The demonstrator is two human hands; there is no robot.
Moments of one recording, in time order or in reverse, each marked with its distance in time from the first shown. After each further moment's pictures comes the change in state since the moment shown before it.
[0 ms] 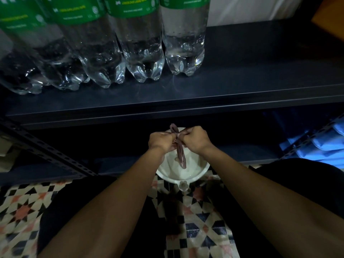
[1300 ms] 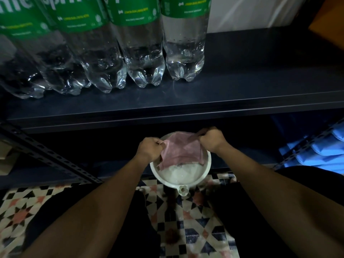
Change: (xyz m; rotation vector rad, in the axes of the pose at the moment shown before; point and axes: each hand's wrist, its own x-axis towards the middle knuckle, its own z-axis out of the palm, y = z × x) left_hand 0.027 -0.011 -0.046 0.689 -0.027 0.240; right_hand 0.025 0.028 -0.044 -0.179 0.039 0.038
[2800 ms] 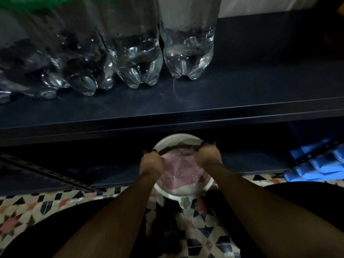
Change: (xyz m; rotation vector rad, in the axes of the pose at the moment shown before) left_hand 0.036 -0.029 0.049 0.449 0.045 -0.125; right_hand 0.040 0.034 0.071 -0.452 0.052 0.107
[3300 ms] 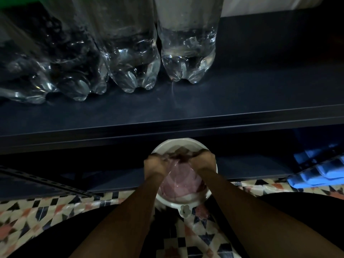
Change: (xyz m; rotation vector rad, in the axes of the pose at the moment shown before) left_hand 0.017 0.014 0.019 -0.368 0.029 -0.125; right_hand 0.004 -0.007 0.026 0.495 0.013 0.194
